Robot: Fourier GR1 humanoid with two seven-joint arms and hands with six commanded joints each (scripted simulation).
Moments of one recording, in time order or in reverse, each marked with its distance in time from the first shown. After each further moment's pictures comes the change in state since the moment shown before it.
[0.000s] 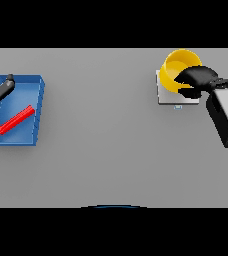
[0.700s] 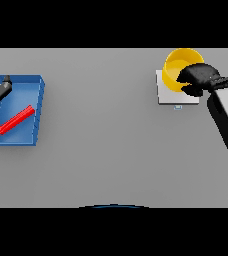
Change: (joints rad) left arm 0.031 0.010 0.009 -0.037 0.008 0.003 -0.002; right arm 0.025 -0.027 0.018 -0.104 0.010 0.023 0.061
